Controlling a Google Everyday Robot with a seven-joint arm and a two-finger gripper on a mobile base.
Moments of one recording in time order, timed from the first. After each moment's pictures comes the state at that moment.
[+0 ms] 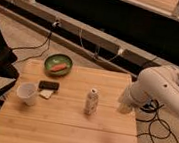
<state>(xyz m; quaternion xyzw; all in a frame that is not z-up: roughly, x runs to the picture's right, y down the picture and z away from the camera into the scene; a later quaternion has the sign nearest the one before) 0.172 0.108 0.654 -0.27 -0.06 0.12 0.95</state>
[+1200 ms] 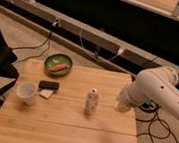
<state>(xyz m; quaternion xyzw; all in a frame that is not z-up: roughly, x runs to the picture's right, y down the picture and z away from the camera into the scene) 0.175 0.097 0.677 -0.25 -0.07 0.09 0.96</state>
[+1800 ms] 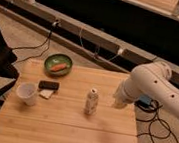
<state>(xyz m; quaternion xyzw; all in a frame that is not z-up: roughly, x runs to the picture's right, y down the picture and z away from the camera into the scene) 0.155 0.103 0.680 -0.25 -0.08 0.09 0.96</state>
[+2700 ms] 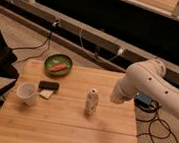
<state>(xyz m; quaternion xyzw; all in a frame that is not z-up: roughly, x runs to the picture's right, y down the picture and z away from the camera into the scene) 0.155 0.095 0.690 -0.25 -0.07 0.07 0.96</state>
